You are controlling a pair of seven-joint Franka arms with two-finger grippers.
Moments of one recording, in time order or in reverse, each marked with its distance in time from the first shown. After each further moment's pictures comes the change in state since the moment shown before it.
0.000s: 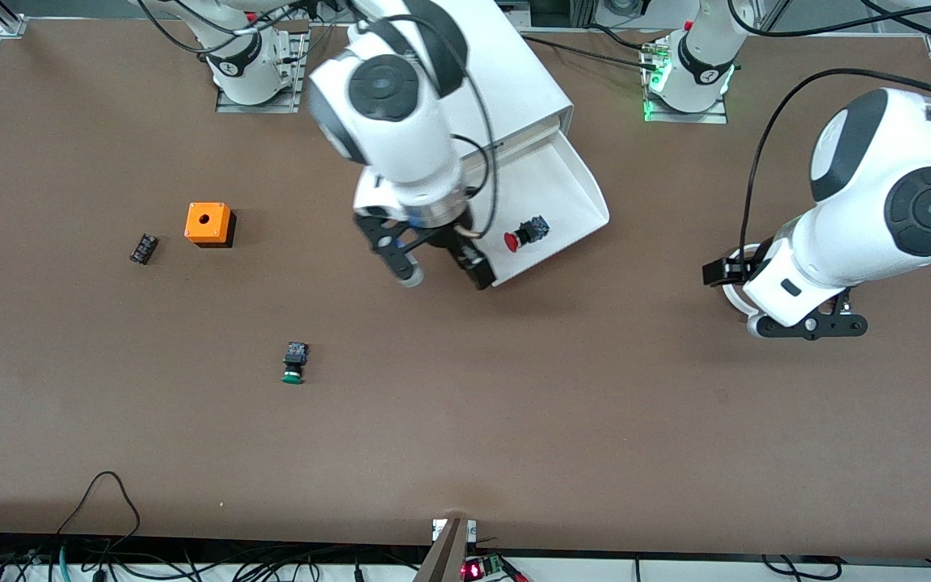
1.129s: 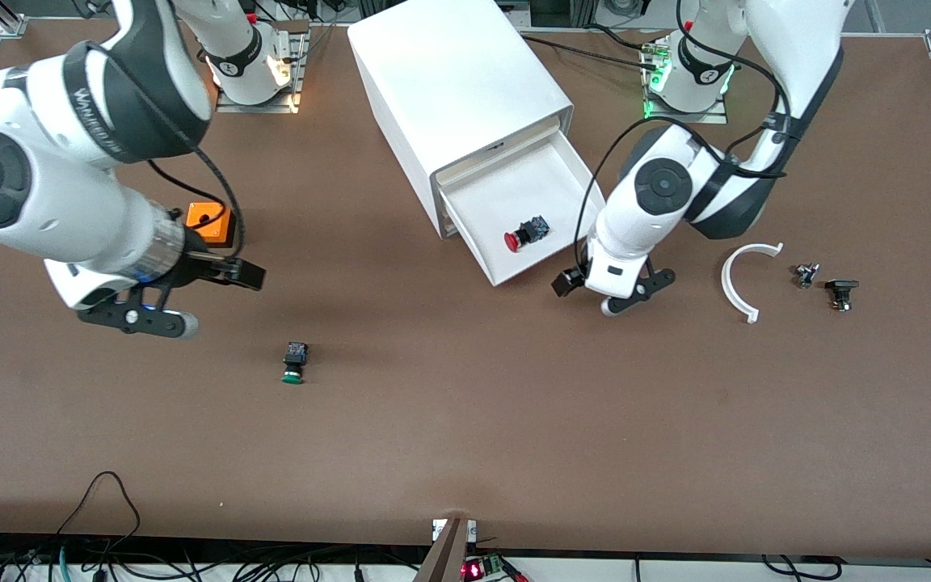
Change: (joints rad) left arm -0.107 0.011 -0.142 -0.522 0.000 0.707 -0.775; right arm -0.251 -0.192 -0.230 -0.173 0.056 -0.347 -1.172
